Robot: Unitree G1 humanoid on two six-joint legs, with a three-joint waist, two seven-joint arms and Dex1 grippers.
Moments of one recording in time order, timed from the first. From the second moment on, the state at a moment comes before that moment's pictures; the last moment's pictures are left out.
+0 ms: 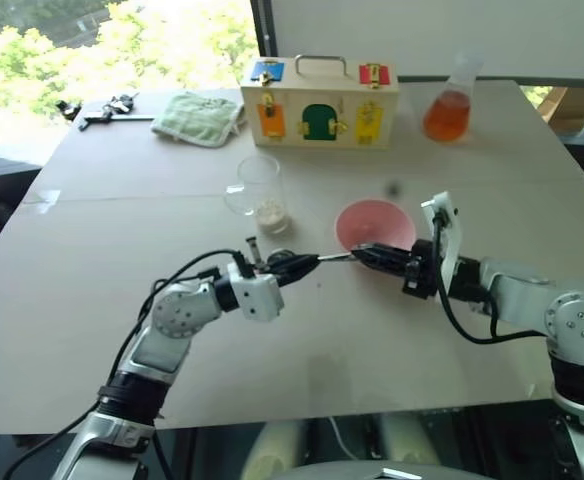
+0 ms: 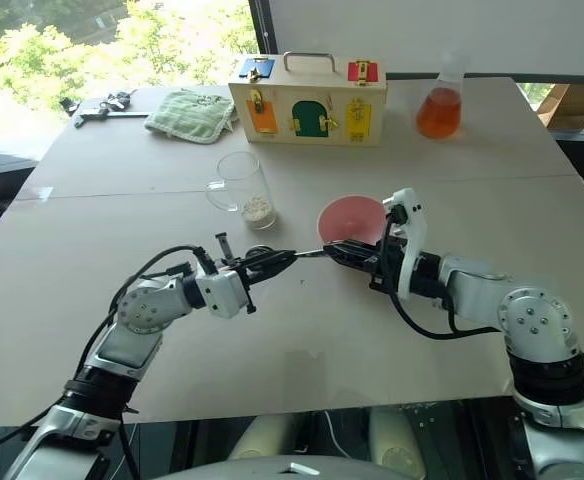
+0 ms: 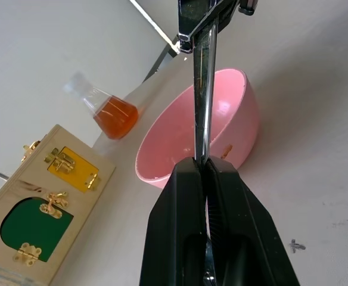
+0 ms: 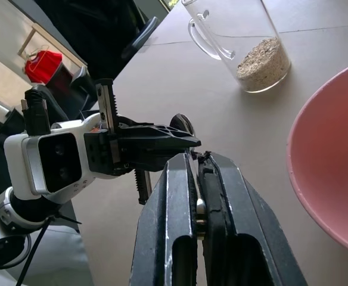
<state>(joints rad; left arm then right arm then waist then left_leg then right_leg) -0.24 0.57 -0.16 0.05 0.04 -0.65 -0.74 -0.39 -0.51 -0.06 -0.44 1.36 1.11 0.17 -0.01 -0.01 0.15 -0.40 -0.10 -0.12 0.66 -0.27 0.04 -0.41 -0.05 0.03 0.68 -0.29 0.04</state>
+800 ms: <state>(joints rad) -0.24 0.55 -0.16 0.05 0.05 -0.63 -0.71 -0.39 -0.48 -0.04 -0.44 1.35 1.08 0.12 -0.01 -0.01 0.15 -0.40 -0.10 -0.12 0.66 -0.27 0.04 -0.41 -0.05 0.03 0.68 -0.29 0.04</state>
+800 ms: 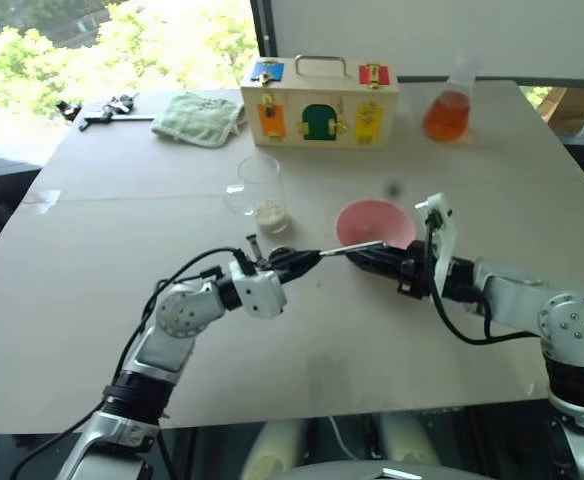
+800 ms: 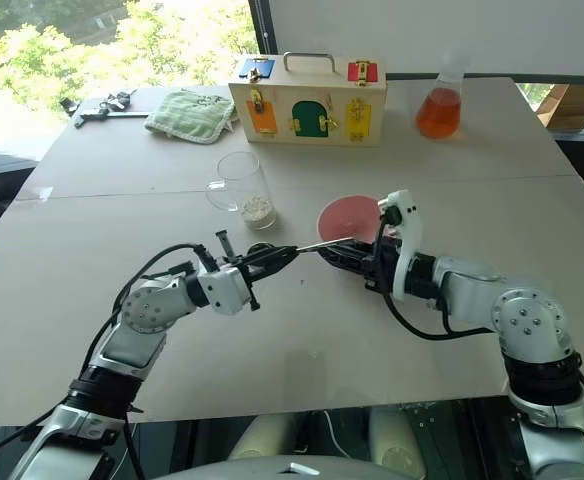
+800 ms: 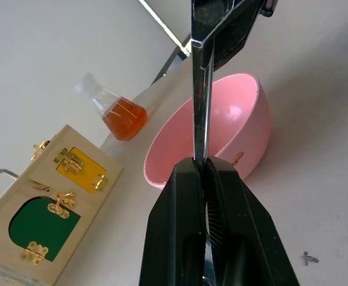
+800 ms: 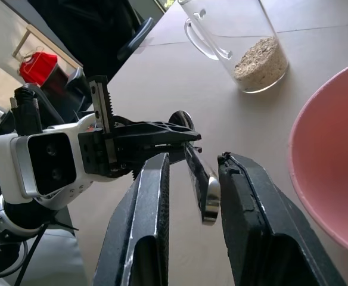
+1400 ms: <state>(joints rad) -0.22 0.49 -0.16 0.02 0.08 -0.50 -0.59 -0.41 -0.45 -0.05 -0.43 1.34 1.02 0.07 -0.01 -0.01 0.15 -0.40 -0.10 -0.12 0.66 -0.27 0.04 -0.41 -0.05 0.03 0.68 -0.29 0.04</state>
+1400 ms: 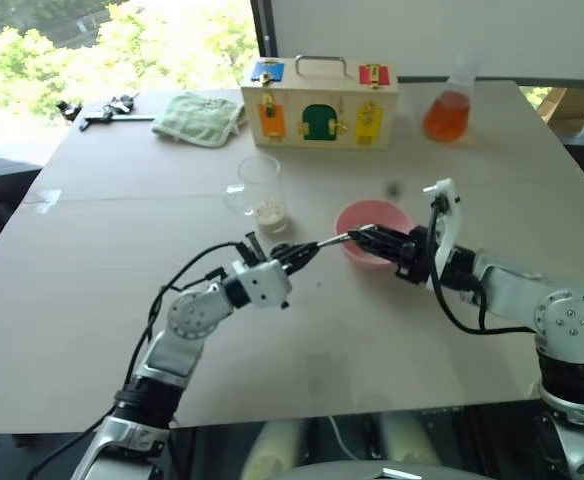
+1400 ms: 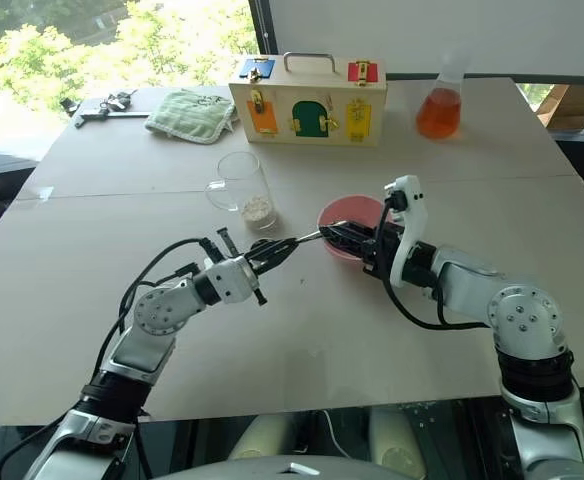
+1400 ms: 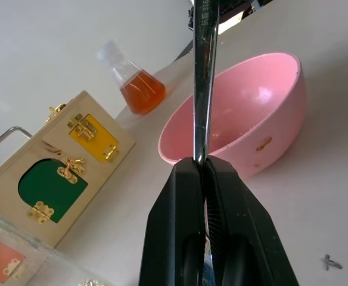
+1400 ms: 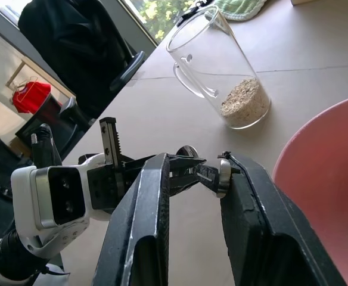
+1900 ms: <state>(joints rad) -0.19 0.50 -0.16 -0.01 0.09 -0.46 -0.57 -0.41 -0.44 -0.05 -0.42 1.34 1.01 0.07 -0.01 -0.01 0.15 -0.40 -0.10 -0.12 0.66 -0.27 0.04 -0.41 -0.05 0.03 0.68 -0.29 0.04</state>
